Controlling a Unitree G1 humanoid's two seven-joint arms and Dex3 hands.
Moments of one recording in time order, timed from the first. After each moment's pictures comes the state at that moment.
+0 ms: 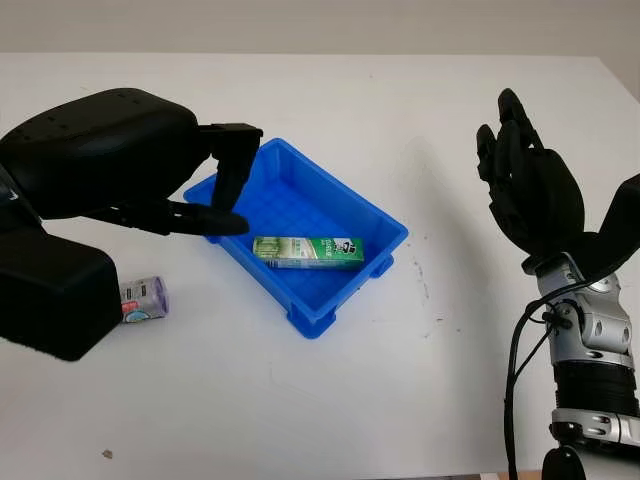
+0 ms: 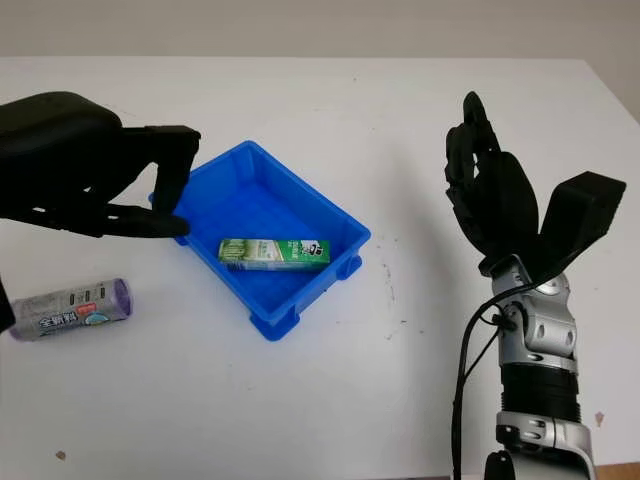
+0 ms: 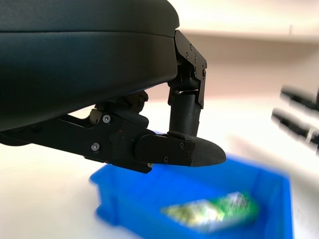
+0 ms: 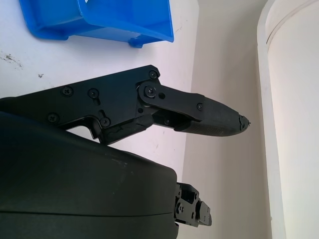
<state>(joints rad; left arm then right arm) -0.46 0.90 0.16 -0.40 0.19 -0.05 -0.59 -0.47 -0.33 -0.29 0.25 0.33 0.14 0.36</state>
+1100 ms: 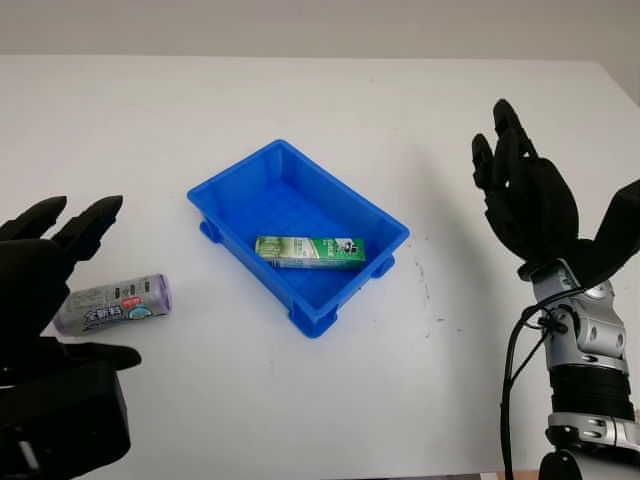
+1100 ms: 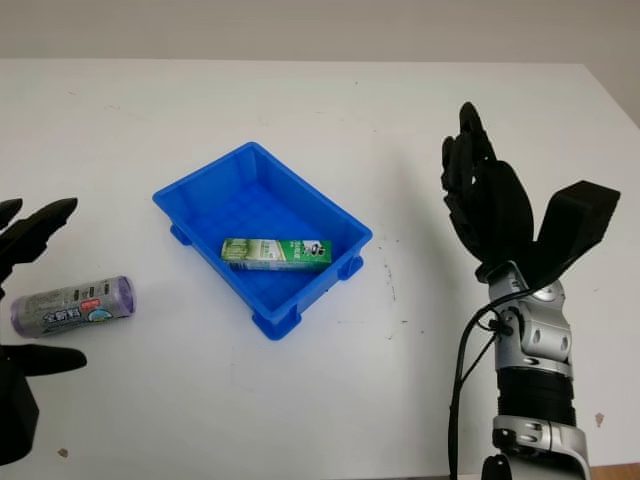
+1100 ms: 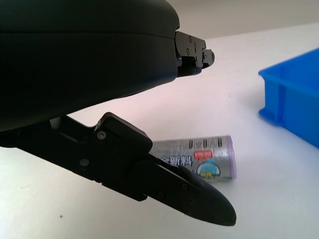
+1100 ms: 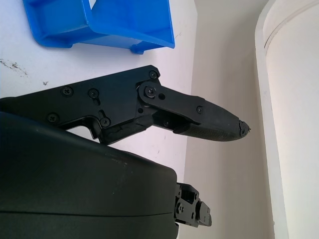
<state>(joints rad) 0.19 0.56 0.47 -0.99 1.00 0.33 -1.08 -0.46 -0.33 -0.29 0.29 0.34 0.11 0.39</state>
